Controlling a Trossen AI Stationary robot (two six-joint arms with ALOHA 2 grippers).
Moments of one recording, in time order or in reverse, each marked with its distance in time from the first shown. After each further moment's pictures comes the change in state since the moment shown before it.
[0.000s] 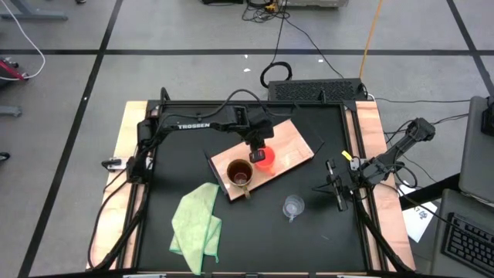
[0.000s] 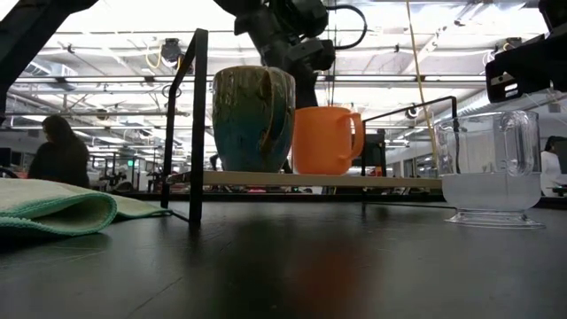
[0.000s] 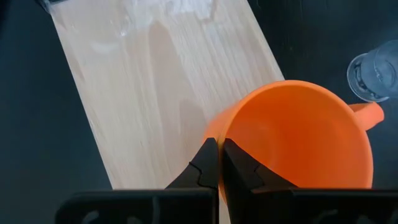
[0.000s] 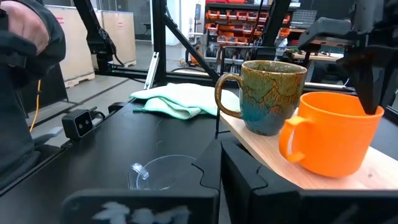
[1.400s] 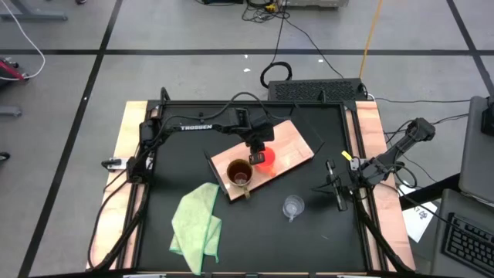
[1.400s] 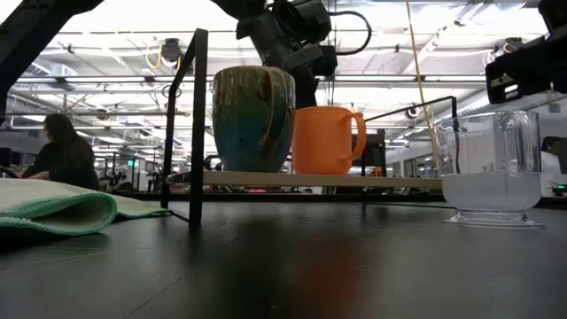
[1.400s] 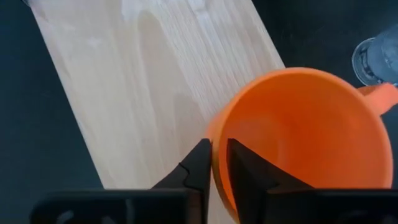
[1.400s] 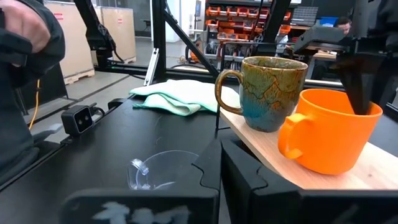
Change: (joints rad) left arm -0.008 0.021 0.000 -0.007 -0.002 0.031; right arm 0.000 0.000 0.000 -0.015 0.000 0.004
